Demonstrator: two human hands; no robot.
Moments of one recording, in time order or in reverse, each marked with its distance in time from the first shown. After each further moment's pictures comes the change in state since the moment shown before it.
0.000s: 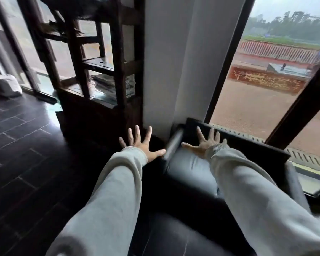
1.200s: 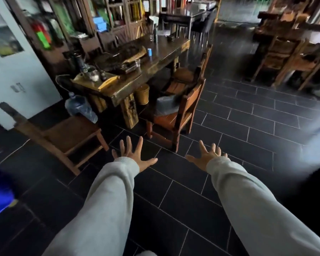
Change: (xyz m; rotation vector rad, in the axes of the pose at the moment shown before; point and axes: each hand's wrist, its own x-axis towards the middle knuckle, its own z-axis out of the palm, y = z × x) left_hand -0.371 -0.655 -0.014 -0.385 0.174 -1.664; right_hand -0.281 -0.829 0.241 -0.567 -0.317 -1.532
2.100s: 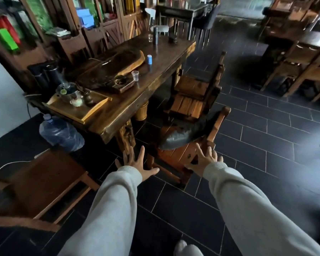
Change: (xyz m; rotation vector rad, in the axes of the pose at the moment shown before) left_hand 0.461 -0.008 -0.158 -0.066 -0.107 0.047; right_hand 0.403 -0.222 -0.176 0.020 0.014 0.013
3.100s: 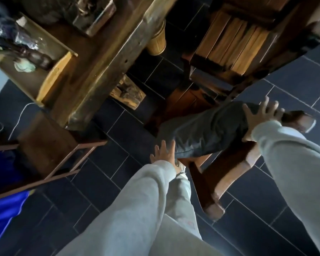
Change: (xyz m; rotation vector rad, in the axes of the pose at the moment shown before) left_hand 0.374 0.233 0.051 -0.083 -0.468 -0.287; right_hand 0.561 0.098 -0.091 -0.494 -0.241 -0.100
